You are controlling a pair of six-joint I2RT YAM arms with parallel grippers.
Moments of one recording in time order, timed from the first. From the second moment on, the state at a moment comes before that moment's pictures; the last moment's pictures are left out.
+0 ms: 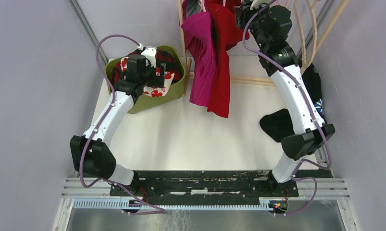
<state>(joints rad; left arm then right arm) -0.24 1.47 1.33 -0.38 -0.07 0.05 0.34 1.70 2.07 -0.14 0.04 -0.06</state>
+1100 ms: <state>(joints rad) -0.26 1.42 1.33 -0.40 -0.10 0.05 0.43 1.95 2.24 -0.17 0.12 -0.01</state>
